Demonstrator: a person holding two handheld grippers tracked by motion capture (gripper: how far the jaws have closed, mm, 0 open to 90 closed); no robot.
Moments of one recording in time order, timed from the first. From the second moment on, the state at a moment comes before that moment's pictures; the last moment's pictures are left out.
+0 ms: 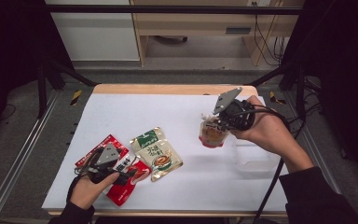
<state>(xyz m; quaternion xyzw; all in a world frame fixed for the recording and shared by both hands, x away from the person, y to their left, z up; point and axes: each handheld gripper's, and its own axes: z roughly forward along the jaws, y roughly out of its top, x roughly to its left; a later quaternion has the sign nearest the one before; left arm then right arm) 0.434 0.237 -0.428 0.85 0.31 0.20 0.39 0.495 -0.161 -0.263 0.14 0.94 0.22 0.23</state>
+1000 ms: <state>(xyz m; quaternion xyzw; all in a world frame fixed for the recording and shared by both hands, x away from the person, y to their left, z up) 0.437 0.267 -0.437 0.81 0.36 0.23 0.39 0.538 -0.234 -0.242 0.21 0.90 0.23 0.31</state>
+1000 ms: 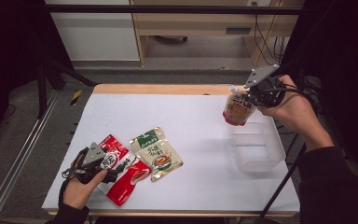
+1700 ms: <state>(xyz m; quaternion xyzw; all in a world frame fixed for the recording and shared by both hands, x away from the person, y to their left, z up) 0.435 0.271 -0.437 0.81 0.36 0.23 0.39 0.552 -0.264 -0.261 0.24 0.88 0.21 0.34</state>
